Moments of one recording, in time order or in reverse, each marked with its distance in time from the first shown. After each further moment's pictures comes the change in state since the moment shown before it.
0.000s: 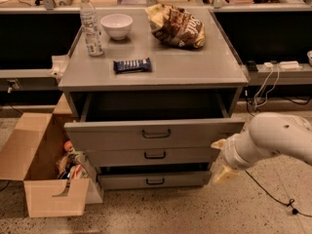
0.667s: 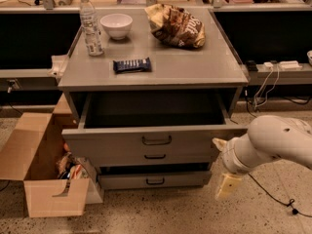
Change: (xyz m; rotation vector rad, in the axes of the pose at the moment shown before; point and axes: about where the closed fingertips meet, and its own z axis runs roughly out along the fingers) arm -0.007 0.016 -0.004 -0.022 0.000 0.013
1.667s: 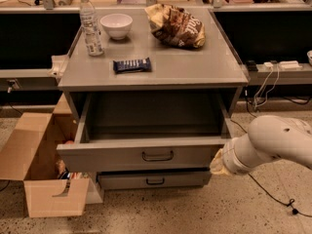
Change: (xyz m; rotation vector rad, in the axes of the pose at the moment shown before) arm 0.000 0.000 0.000 0.000 0.000 0.000
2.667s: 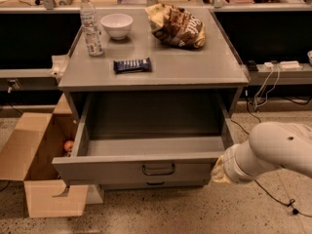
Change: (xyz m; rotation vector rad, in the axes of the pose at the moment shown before) arm -0.002 0.029 -0.016 -0.011 0.030 -0.025
